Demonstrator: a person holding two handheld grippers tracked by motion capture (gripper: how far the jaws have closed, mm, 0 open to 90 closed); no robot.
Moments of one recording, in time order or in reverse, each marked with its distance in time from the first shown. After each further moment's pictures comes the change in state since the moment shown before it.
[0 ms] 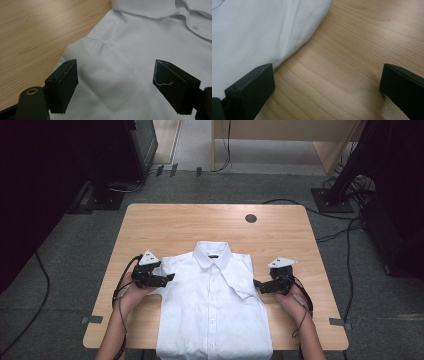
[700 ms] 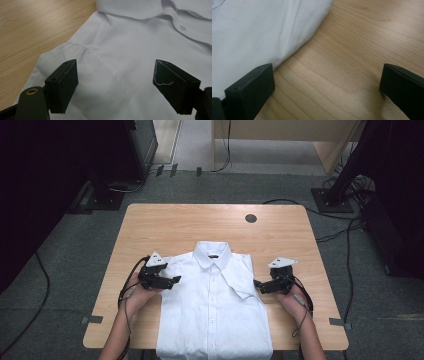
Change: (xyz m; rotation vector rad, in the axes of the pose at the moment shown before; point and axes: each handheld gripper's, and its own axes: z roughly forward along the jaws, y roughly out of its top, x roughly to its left) left arm -0.016 0.005 0.010 0.012 -0.041 0.030; right arm -0.001 0.000 0.000 0.000 0.007 -0.007
